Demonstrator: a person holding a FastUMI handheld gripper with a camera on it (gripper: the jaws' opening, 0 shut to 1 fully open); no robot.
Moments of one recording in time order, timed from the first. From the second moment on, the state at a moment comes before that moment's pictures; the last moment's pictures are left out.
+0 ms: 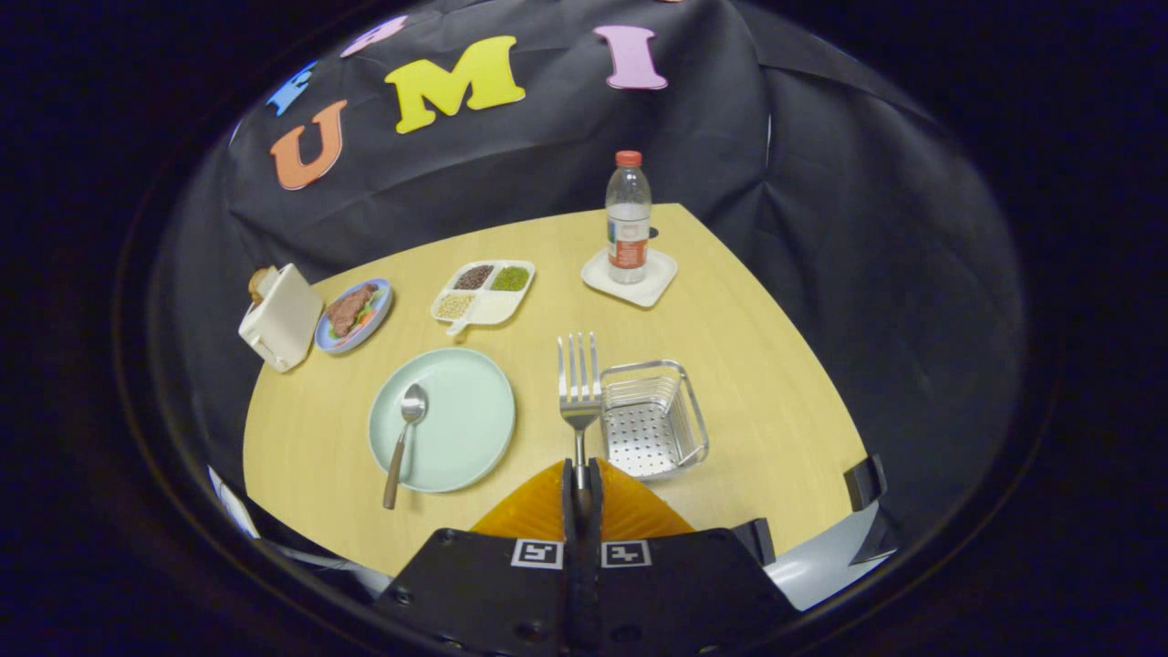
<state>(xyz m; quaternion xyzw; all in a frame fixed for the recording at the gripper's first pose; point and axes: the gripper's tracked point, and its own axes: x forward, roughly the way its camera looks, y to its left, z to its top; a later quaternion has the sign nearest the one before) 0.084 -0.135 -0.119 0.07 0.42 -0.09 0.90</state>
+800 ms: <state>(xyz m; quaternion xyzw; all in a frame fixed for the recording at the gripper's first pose) 0.085 -0.160 -0.112 0.08 0.39 -0.10 0.91</state>
